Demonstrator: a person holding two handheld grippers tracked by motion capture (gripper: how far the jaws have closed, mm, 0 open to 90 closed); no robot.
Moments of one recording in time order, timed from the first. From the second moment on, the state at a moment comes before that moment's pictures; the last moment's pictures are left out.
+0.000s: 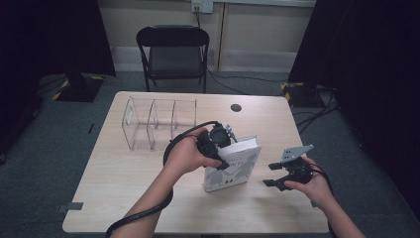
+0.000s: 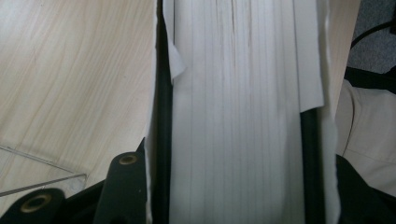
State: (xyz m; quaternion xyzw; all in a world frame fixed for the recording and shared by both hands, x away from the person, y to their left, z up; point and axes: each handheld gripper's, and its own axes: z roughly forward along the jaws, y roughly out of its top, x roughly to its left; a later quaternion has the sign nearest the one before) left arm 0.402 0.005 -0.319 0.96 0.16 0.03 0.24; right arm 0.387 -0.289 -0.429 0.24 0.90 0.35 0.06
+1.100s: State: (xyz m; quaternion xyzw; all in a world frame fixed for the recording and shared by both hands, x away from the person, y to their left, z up) left arm 0.410 -0.023 -0.326 0.97 0.16 0.03 0.18; right arm 0.373 -0.285 -0.492 0.30 0.88 0.35 0.12
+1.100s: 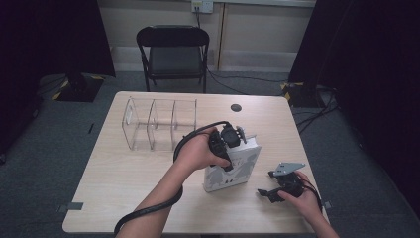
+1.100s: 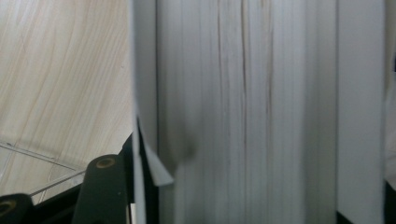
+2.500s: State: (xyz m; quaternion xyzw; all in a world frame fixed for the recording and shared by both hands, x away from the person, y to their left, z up) left arm 0.404 -0.011 -0.311 0.96 0.25 0.00 0.10; right arm 0.368 -0.288 -0.499 0.30 0.86 0.38 0.13
